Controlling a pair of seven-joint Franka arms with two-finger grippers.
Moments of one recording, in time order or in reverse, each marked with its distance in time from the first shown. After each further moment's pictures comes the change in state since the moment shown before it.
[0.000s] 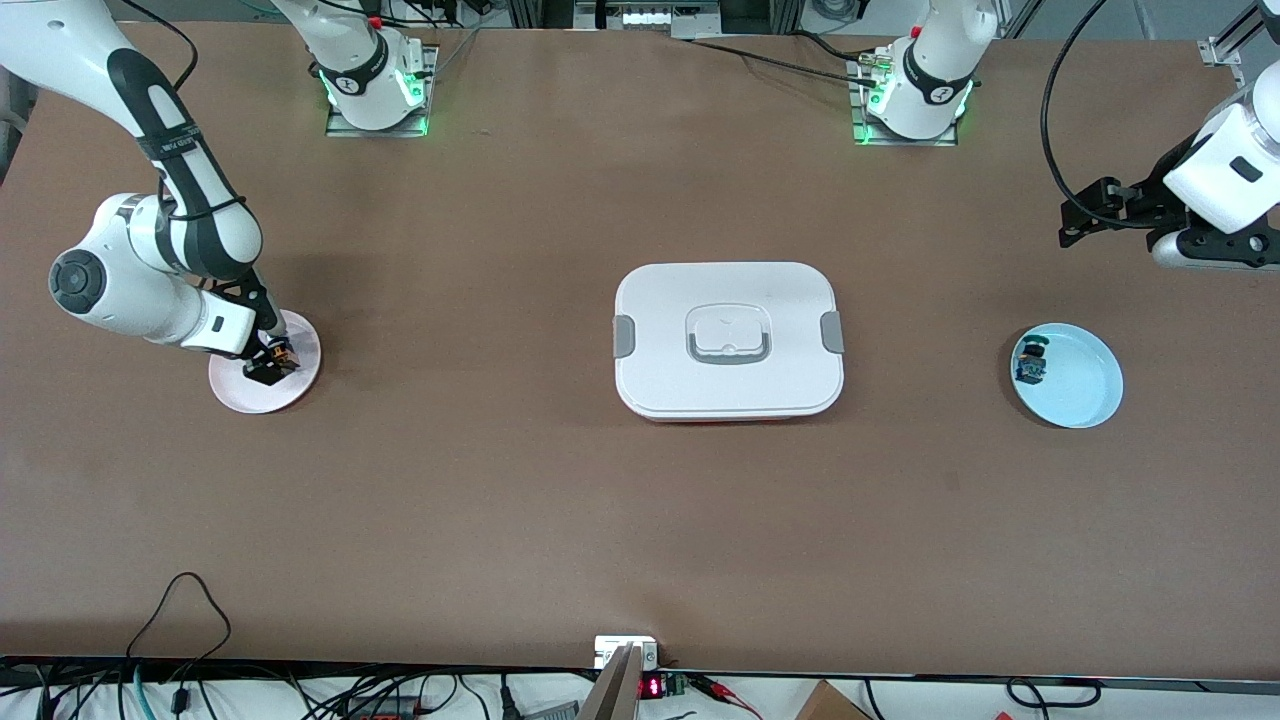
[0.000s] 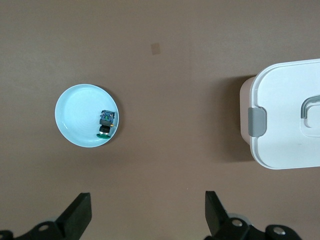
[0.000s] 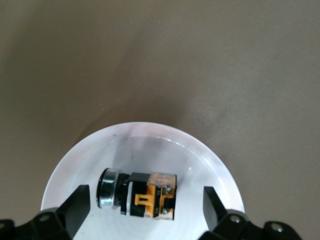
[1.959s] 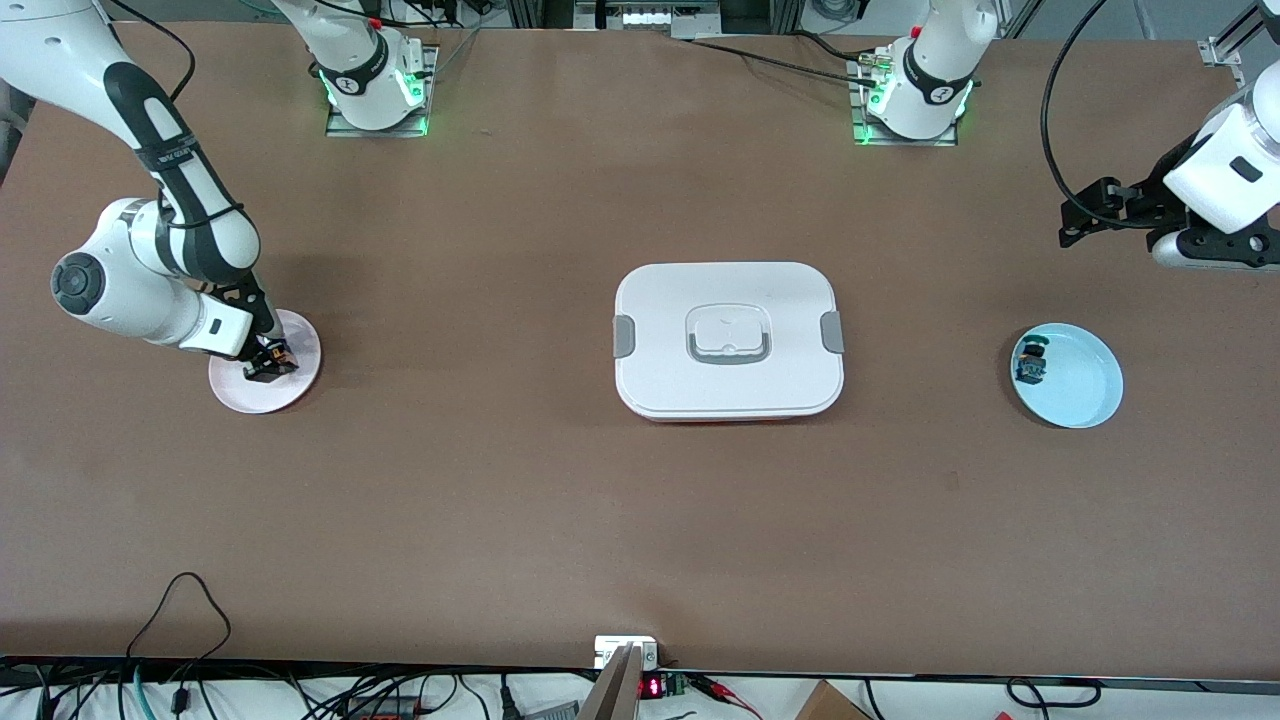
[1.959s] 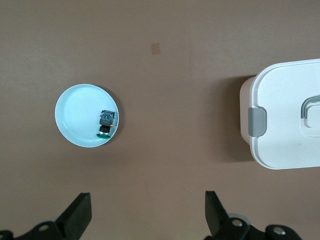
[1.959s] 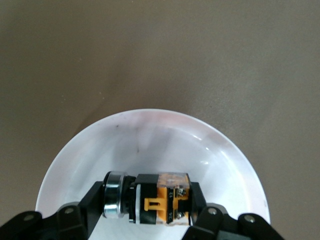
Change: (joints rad) left arm 0.000 0.000 0.000 0.000 0.000 0.000 0.000; right arm -0.042 0.041 0.000 -0.007 0.000 0.051 -0.011
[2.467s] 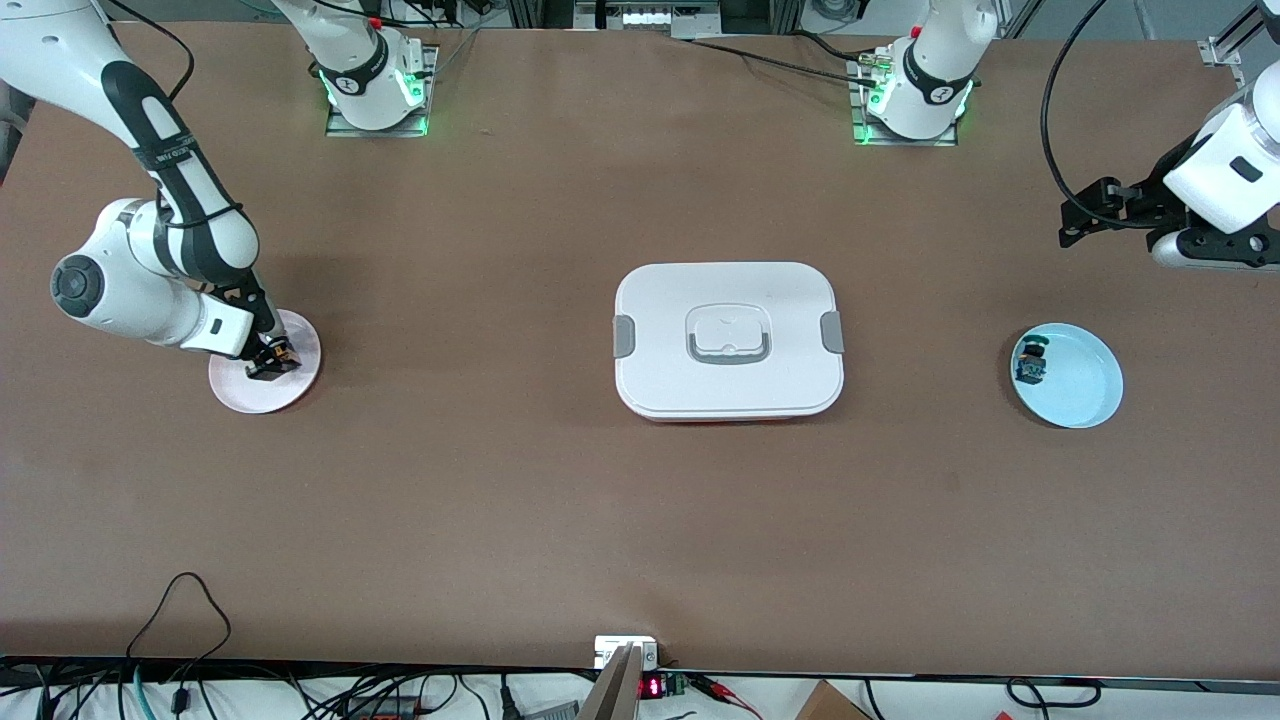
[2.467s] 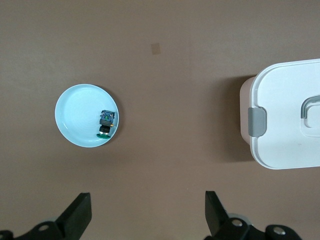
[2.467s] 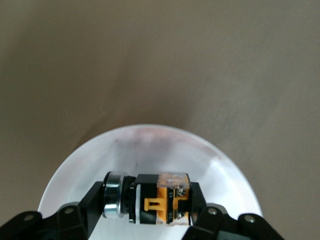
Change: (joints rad) left arm 0.000 0.000 0.000 0.000 0.000 0.000 0.000; right arm -0.008 -0.004 0.044 0.022 0.036 -0.078 0.000
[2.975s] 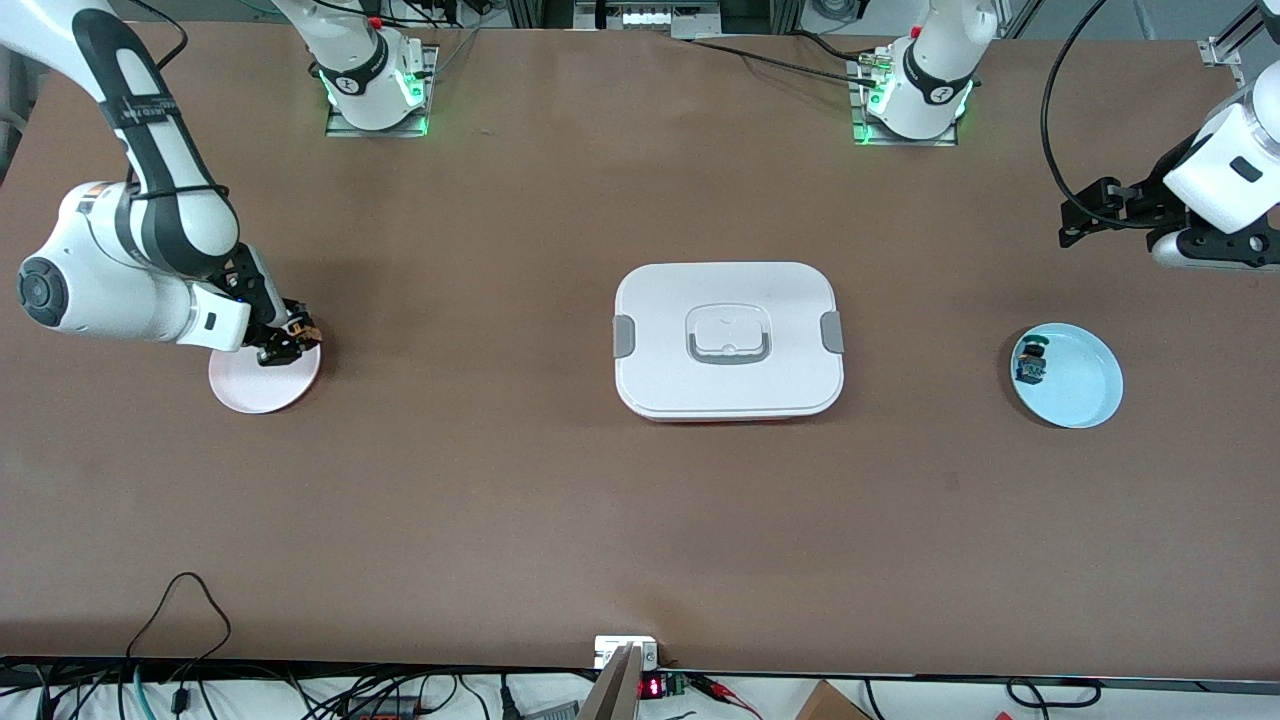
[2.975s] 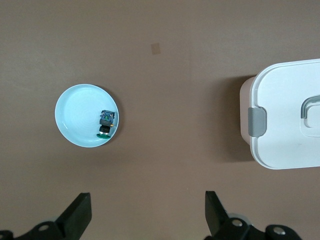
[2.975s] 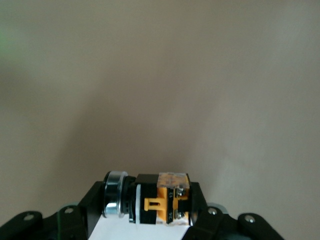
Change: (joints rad) left arm 0.000 0.000 0.000 0.000 0.000 0.000 0.000; right arm 0.000 -0.112 0.119 0.122 0.182 -0.419 0.139
